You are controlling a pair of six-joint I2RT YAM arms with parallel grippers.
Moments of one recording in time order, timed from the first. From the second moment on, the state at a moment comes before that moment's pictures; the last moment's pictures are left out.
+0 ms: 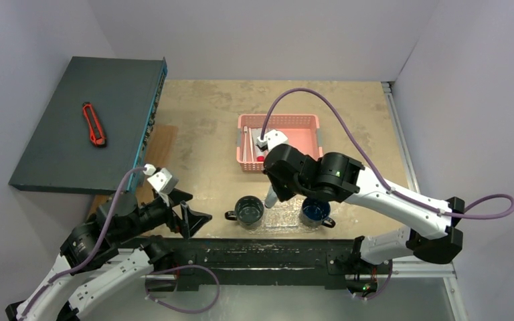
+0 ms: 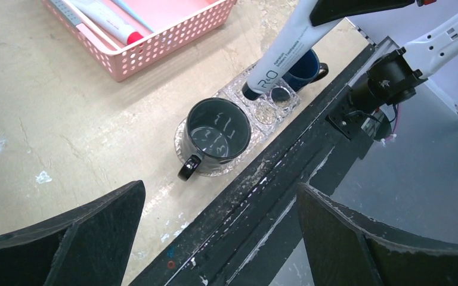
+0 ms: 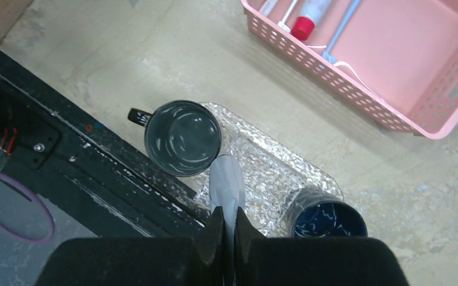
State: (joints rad) left arm -0.84 0.33 0.86 -0.85 0.08 -0.32; right arm 1.18 1.32 1.53 -1.11 0.34 0.47
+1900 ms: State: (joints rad) left arm -0.84 0.32 0.84 -0.85 0.06 -0.34; right arm 1.18 1.38 1.44 -1.11 0.46 0.56
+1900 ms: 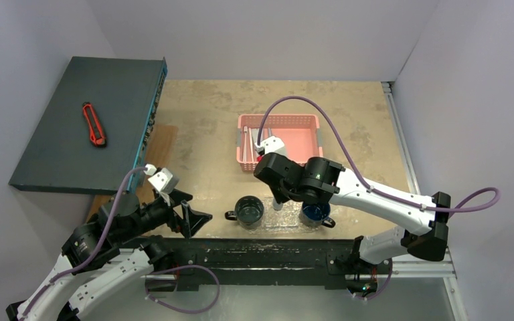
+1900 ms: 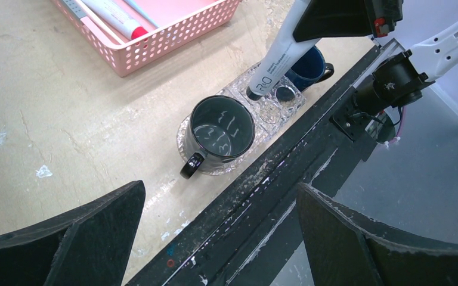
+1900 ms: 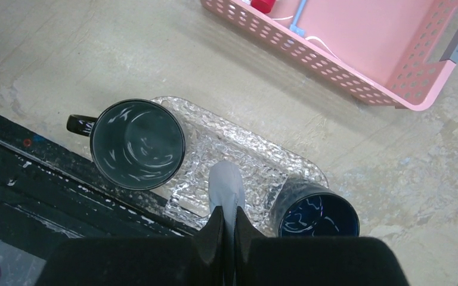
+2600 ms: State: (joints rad) left arm -0.84 0.32 0.84 -0.85 0.06 -0.34; right arm 1.18 1.38 1.34 -1.02 0.47 0.59
